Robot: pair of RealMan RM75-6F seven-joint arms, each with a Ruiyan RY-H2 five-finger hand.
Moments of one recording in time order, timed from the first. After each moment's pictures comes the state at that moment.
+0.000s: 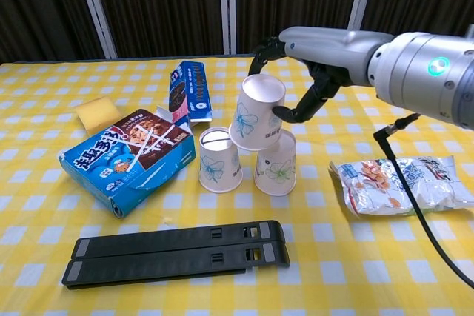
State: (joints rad) left arm -0.22 -1.13 -0.04 -1.61 1.50 1.36 -0.02; right arm 0.86 -1.50 0.22 -1.92 -0.83 1.16 -0.63
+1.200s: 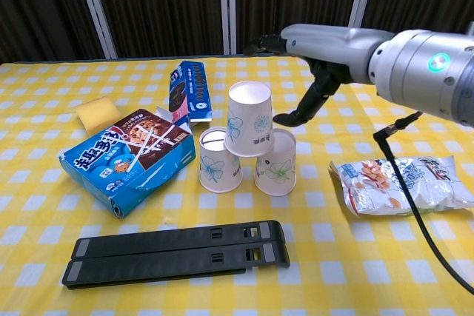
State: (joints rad) left arm -0.21 -1.13 -0.04 -1.62 1.49 1.37 0.00; right arm 0.87 -1.49 0.22 -1.92 -0.82 1.17 -0.62
